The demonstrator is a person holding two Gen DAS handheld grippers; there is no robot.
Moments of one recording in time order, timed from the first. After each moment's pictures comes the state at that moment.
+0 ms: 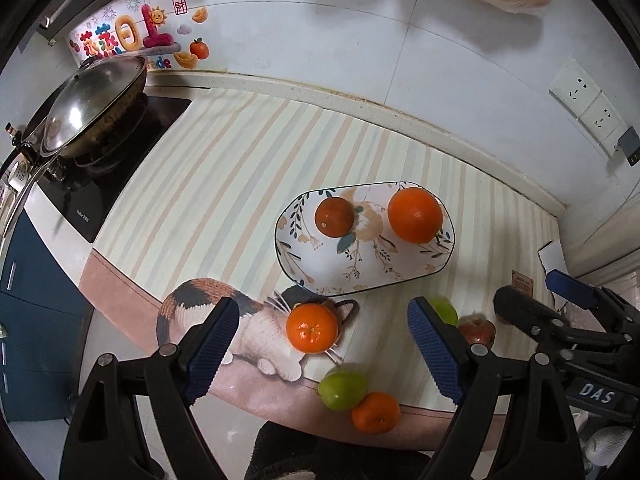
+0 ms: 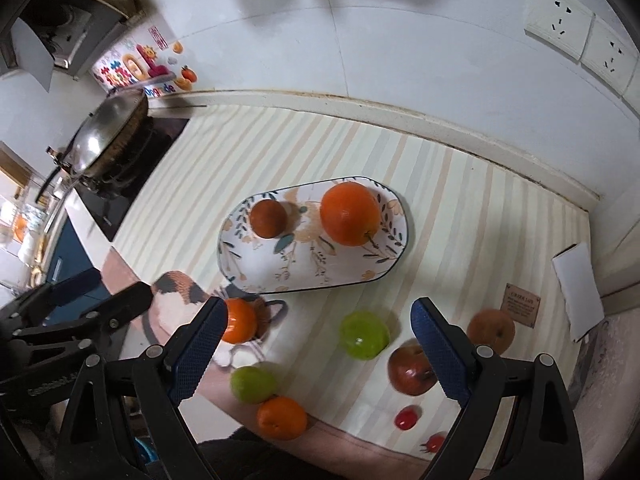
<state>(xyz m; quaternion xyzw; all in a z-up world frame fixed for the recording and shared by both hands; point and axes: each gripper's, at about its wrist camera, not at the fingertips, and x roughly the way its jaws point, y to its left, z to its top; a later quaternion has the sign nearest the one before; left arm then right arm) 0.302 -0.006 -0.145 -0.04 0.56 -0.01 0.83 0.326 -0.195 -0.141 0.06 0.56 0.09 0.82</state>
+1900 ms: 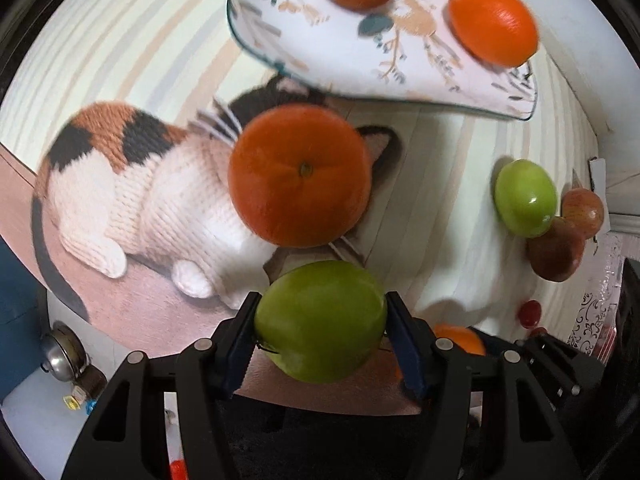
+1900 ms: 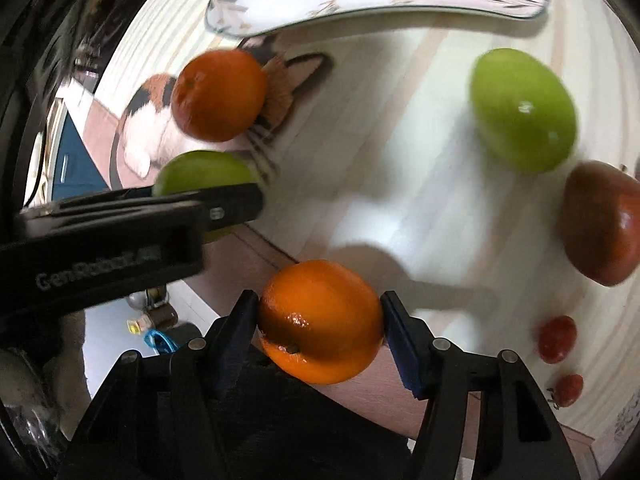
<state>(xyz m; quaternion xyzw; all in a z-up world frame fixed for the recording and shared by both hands) 0.289 -0.011 -0.336 -0.09 0.73 -0.05 0.67 0.263 -0.136 -0.354 0.07 0.74 0.17 0.65</state>
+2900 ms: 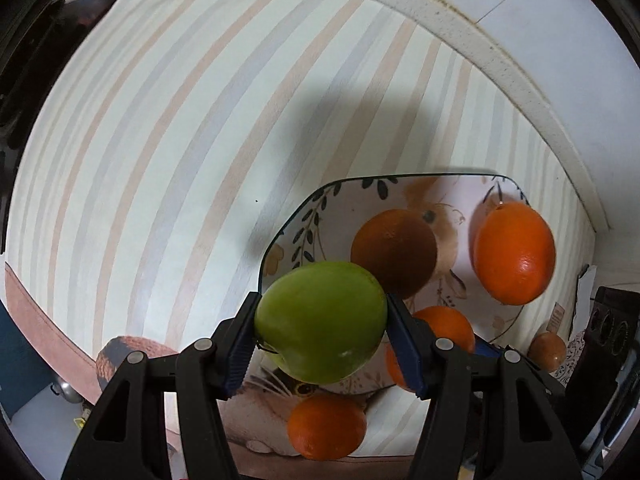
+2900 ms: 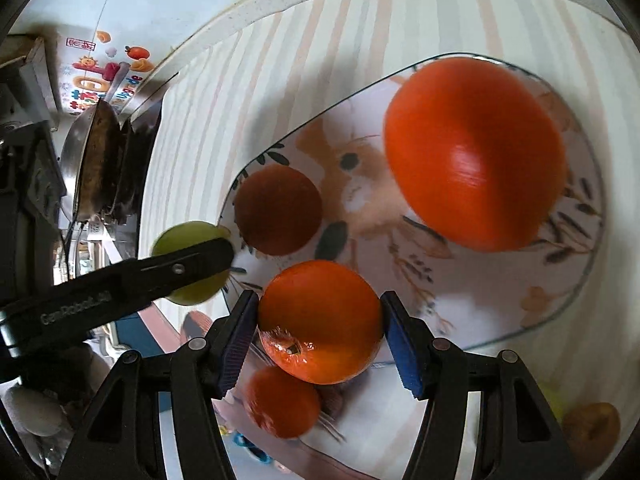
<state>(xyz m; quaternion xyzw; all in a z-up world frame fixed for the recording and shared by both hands) 0.468 0.032 -0.314 -0.10 0.72 -0.04 0.69 0.453 -0.139 -0.360 0.25 0.66 0.14 0.69</state>
